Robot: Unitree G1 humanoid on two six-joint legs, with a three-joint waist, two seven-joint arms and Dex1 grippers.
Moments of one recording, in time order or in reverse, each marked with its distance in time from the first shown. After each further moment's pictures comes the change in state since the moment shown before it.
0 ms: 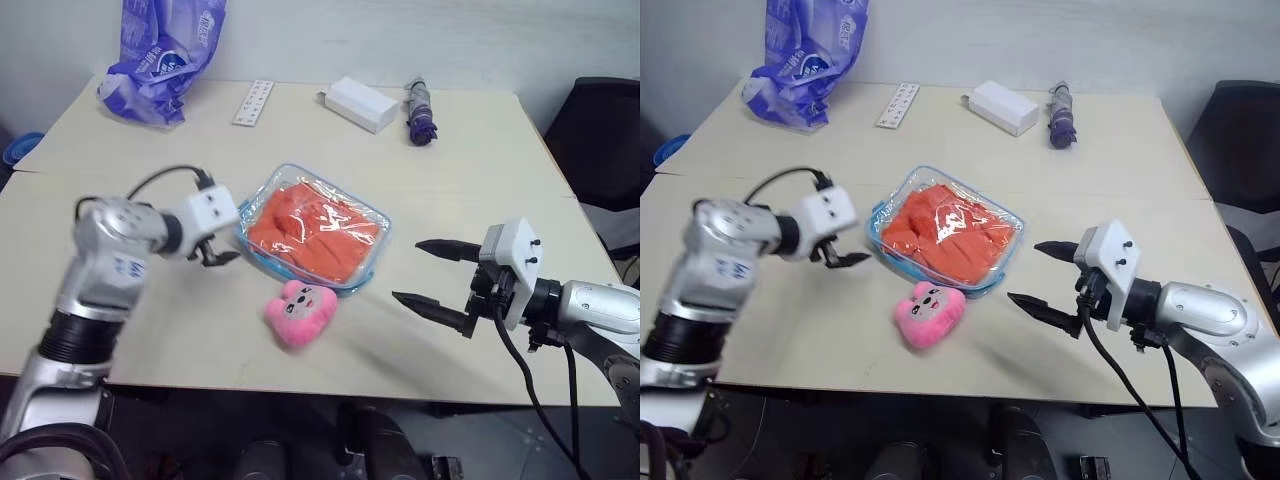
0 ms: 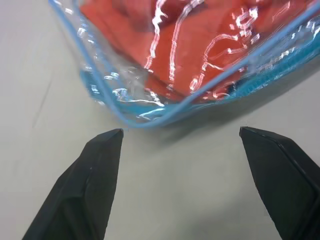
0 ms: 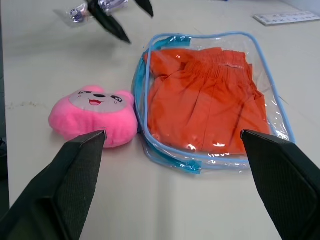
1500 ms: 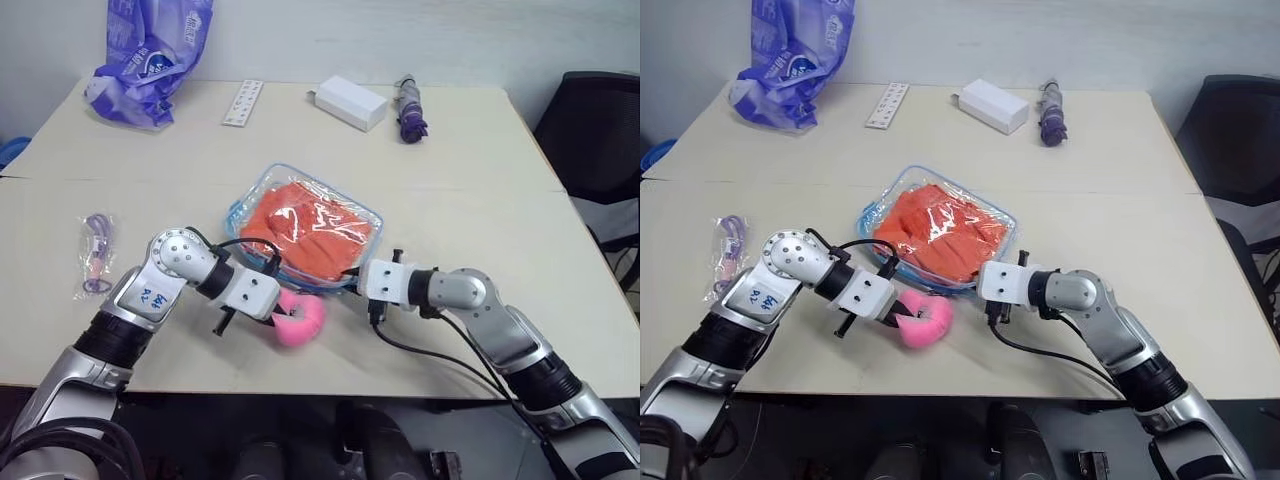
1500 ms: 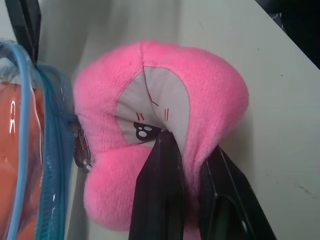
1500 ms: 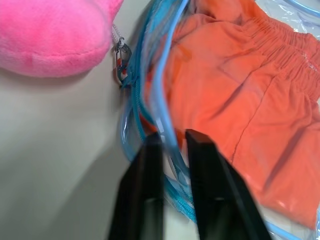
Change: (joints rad) left arm 0.062 -0.076 -0.331 0.147 -0.161 -0.667 -0.297; right arm -0.347 0.293 0.585 0.552 -0.812 -0.564 0.080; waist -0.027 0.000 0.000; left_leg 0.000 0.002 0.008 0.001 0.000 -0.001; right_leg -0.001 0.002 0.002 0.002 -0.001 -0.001
